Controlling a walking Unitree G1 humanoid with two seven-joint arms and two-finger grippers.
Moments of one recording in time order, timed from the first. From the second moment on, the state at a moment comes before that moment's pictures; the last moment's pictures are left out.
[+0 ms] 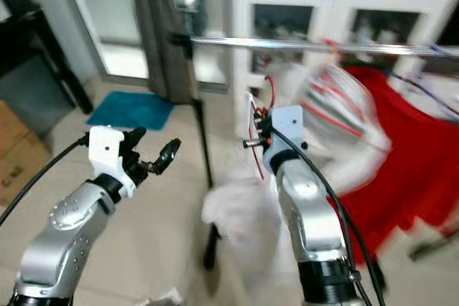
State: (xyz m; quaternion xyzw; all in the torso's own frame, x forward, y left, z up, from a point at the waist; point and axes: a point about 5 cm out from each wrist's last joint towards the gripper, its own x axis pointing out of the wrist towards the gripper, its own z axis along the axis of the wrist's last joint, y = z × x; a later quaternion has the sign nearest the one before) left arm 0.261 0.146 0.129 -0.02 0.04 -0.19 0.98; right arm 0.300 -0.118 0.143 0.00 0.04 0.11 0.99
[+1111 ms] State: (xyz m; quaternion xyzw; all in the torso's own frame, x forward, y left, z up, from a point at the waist) left arm 0.249 0.149 0.147 -0.02 0.03 -0.34 0.94; right arm 0.358 -0.082 0.178 0.00 0.08 0.11 0.99
